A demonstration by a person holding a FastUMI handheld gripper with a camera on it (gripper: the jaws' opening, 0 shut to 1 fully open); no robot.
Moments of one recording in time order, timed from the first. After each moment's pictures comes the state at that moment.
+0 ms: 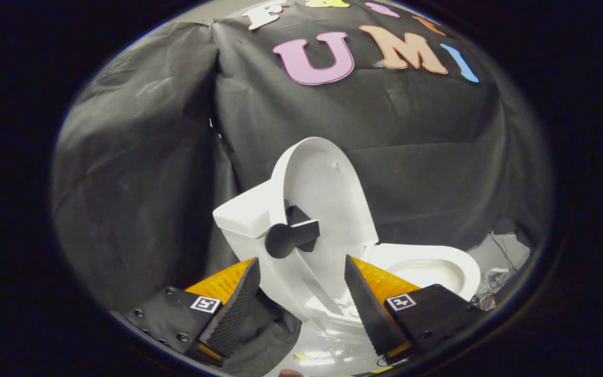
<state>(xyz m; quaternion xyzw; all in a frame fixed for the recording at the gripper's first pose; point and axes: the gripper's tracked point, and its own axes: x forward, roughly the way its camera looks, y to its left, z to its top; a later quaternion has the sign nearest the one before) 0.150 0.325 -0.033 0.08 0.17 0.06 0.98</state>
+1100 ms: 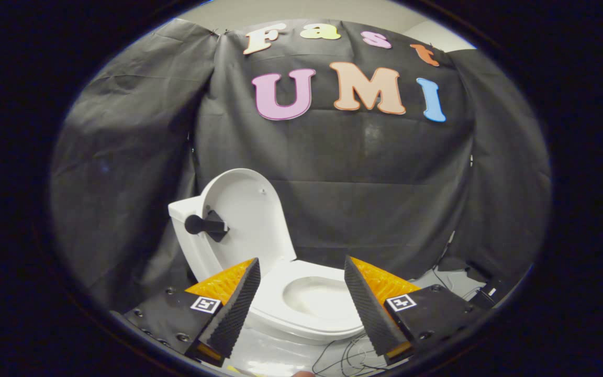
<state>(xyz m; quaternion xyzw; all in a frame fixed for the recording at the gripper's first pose) 0.055 0.114 -0.008 -0.02 0.10 -0.02 0.99</state>
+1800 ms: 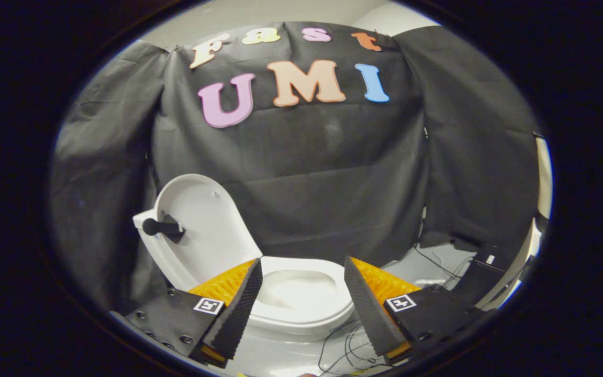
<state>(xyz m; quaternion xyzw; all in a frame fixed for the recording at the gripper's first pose) 0.029 0.044 -0.047 0.06 0.10 -0.10 0.99</state>
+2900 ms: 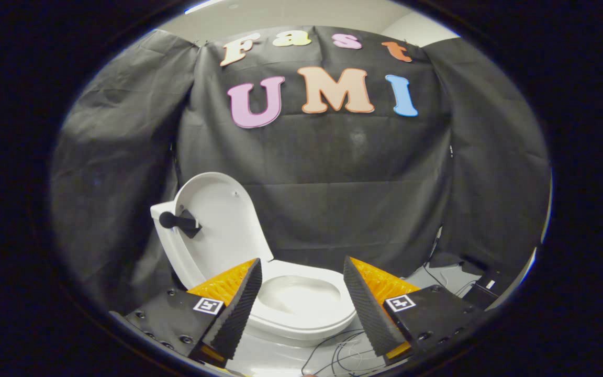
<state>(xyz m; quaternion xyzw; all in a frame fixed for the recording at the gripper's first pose) 0.054 0.083 -0.031 0.00 0.08 -0.04 1.00</state>
